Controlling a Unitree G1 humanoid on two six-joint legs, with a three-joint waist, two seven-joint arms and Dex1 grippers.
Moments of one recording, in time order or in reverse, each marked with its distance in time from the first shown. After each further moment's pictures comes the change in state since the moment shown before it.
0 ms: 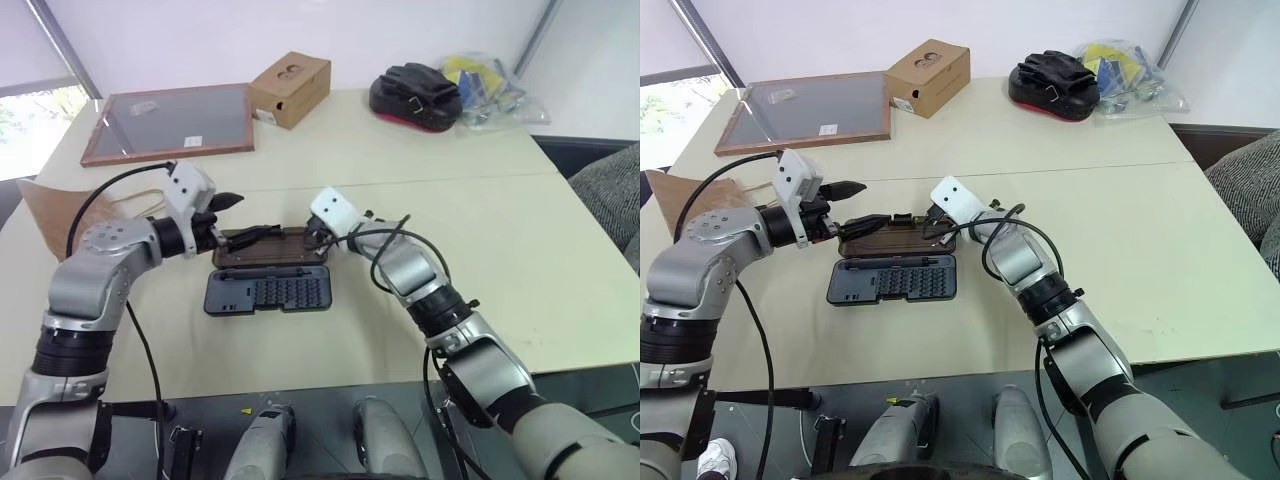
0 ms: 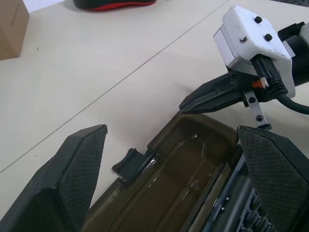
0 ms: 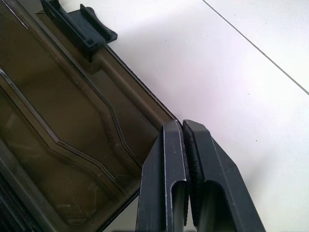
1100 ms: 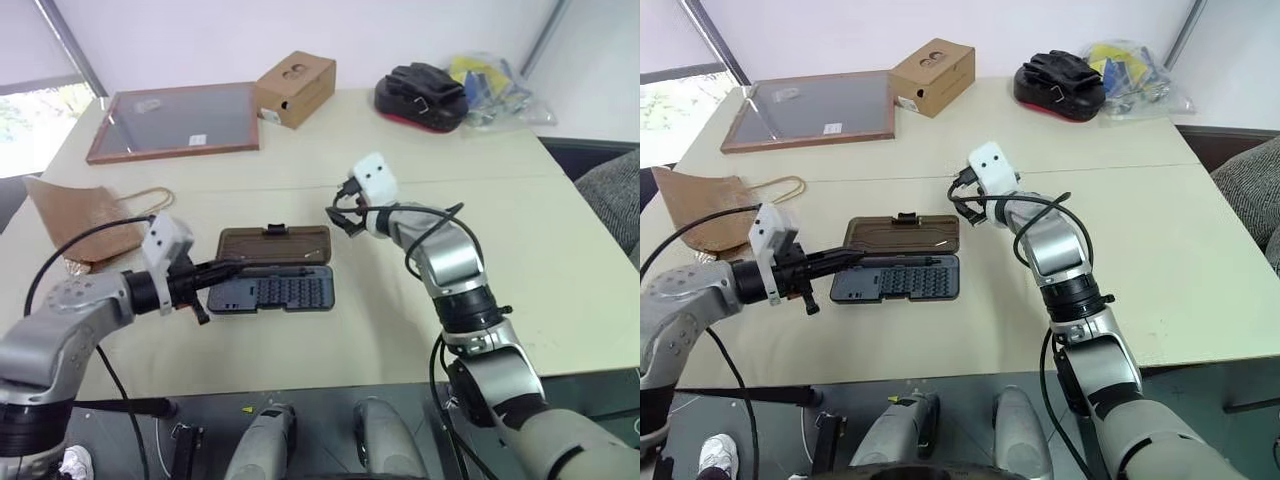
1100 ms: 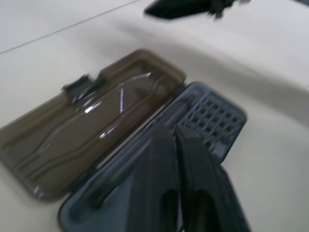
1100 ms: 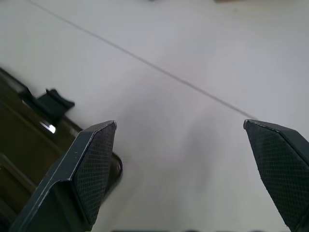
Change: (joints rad) left arm 0.350 0.070 0.152 -0.235 -0.137 0.102 -0.017; right arm 0.023 -0.027 -0.241 -0.199 0.123 0.091 -0.044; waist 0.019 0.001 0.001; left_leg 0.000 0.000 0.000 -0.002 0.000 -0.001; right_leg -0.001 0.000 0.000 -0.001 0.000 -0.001
